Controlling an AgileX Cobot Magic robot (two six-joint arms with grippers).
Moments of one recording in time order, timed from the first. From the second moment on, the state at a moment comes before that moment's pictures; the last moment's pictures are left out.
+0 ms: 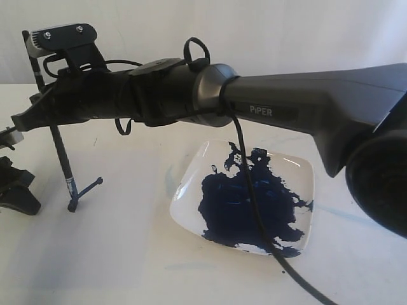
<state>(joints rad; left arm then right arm) 0.18 1.95 -1.10 -0.65 0.95 0.91 0.97 2.17 -1.76 1.61 0.30 -1.54</state>
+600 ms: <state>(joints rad) 0.18 1.95 -1.10 -0.65 0.95 0.91 0.97 2.17 -1.76 1.59 0.30 -1.54</state>
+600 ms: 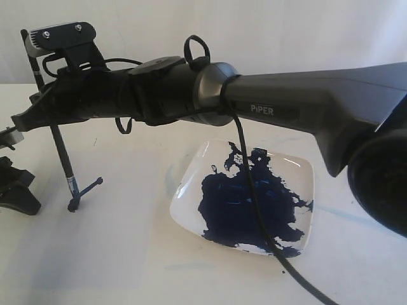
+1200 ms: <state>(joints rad) 0.18 1.95 -1.10 -0.65 0.95 0.91 0.97 2.17 -1.76 1.47 0.30 -1.43</state>
